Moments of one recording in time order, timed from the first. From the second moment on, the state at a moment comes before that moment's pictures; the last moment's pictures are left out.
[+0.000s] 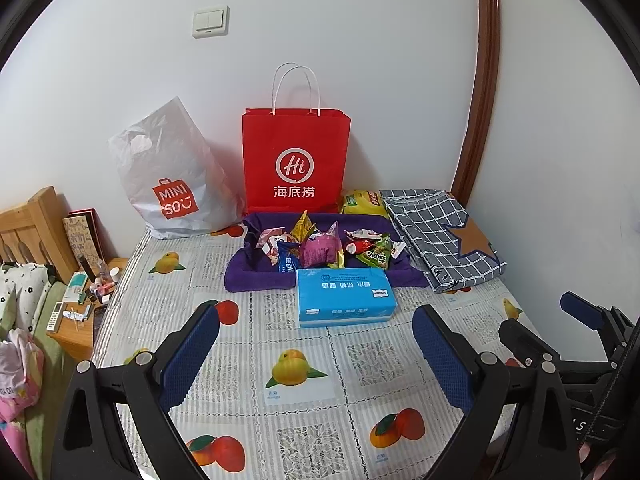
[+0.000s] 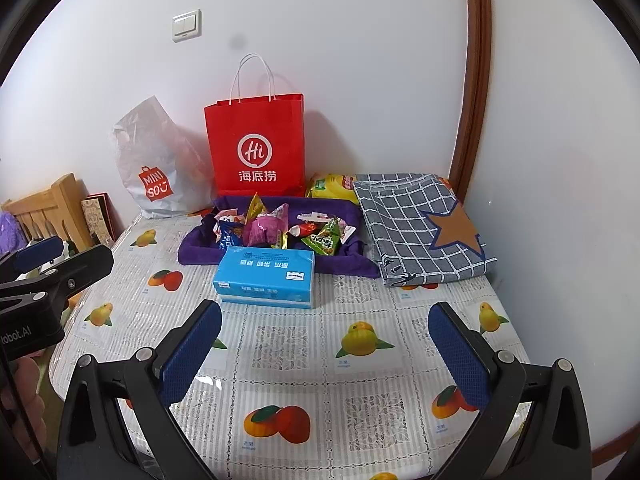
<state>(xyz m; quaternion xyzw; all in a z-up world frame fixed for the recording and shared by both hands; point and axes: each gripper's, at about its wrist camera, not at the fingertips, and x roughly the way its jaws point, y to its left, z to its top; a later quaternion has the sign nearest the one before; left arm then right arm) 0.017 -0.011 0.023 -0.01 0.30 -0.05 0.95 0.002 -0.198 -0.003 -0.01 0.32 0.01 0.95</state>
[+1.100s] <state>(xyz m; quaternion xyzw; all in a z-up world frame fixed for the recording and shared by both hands) 0.014 -0.012 0.020 -0.01 0.30 -0.05 0.95 -0.003 -0.200 0.000 -0.01 0.32 0.01 0.95</state>
